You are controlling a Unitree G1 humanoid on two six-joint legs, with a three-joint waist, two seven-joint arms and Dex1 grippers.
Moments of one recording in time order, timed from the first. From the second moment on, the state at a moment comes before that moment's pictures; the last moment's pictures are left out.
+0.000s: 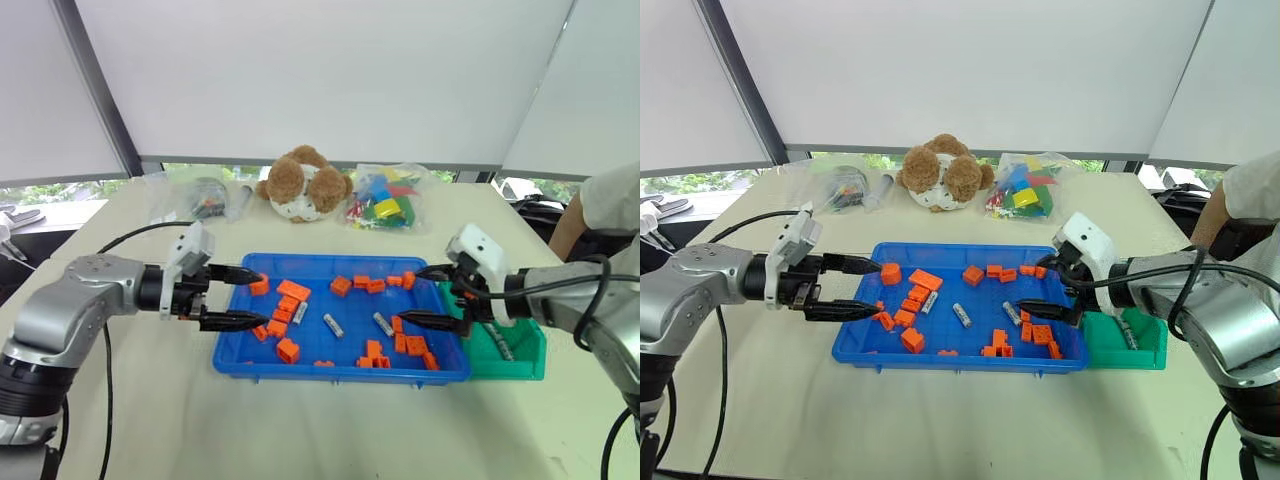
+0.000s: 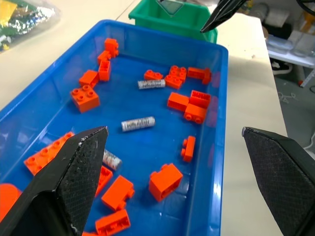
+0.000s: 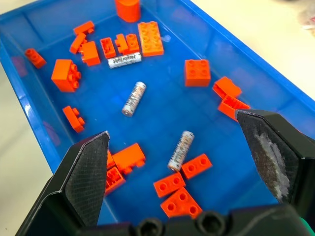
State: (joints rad) left arm -0.59 0.92 0.03 -0.13 -0.64 0.68 -1.28; right arm -0.55 -0.96 -0.02 -0.47 0.54 0.99 0.84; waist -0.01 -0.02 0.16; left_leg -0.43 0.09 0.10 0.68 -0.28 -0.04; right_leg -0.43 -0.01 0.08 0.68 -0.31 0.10
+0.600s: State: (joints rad) left arm -0.57 0.95 0.06 -0.13 -0.64 0.69 -1.28; right arm -0.64 -0.89 0.08 -0.43 0.52 0.95 0.83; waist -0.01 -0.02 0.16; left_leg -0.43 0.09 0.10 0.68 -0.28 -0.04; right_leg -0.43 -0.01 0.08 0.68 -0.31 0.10
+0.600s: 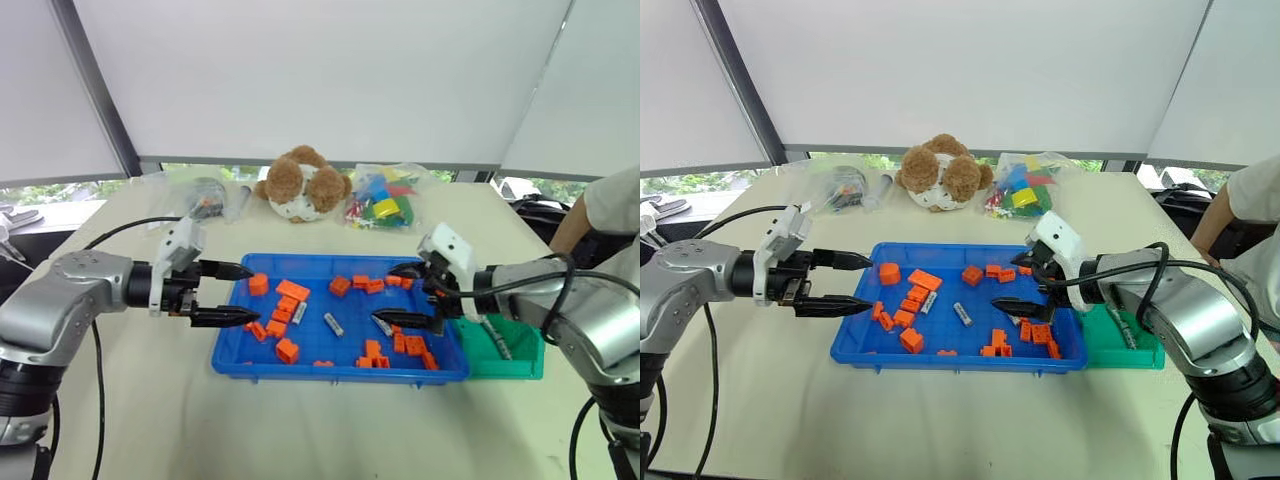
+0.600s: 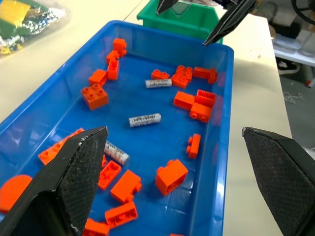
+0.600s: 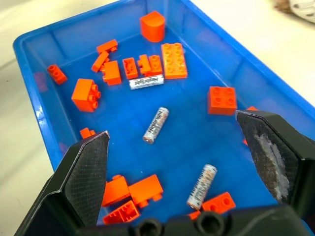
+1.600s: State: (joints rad) left arm -0.64 0.97 0.06 -0.09 -0.60 0.66 -1.28; right arm -0.90 -0.40 0.46 0.31 0.13 0.57 0.90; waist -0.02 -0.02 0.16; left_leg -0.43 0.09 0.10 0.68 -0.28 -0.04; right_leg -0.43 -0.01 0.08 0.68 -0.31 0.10
